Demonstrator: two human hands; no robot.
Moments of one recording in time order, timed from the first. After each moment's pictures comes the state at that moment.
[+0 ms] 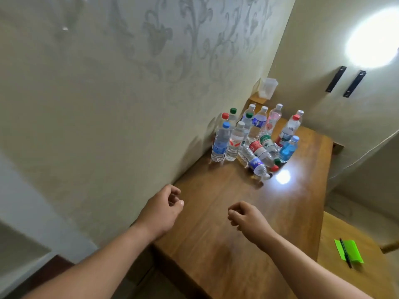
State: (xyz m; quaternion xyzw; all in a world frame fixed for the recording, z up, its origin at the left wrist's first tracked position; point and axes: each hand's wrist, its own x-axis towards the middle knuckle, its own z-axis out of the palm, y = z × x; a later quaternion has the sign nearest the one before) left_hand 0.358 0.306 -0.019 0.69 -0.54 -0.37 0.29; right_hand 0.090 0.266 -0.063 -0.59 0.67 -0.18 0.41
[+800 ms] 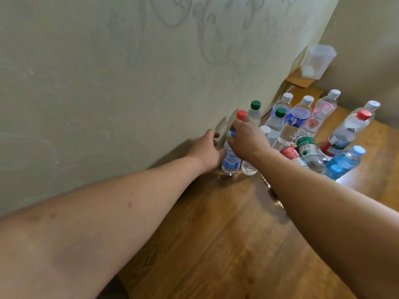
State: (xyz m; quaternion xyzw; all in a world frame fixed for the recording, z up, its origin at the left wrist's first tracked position) left_hand 0.264 -0.035 -0.026 0.70 -0.57 -0.34 0.24; right_hand 0.127 -0.108 -0.035 -0.79 0.59 -0.13 0.14
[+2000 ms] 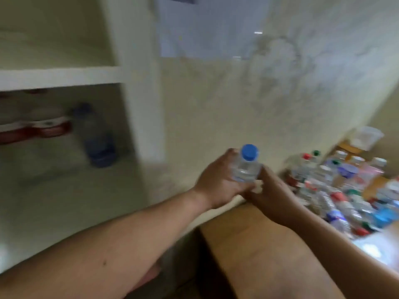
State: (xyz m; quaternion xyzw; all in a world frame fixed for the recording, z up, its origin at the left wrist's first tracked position) left_hand 0.377 0.302 0.102 0.63 -0.59 -0.22 0.45; right_hand 0.200 0.225 0.083 -0.84 0.39 -0.26 0.28
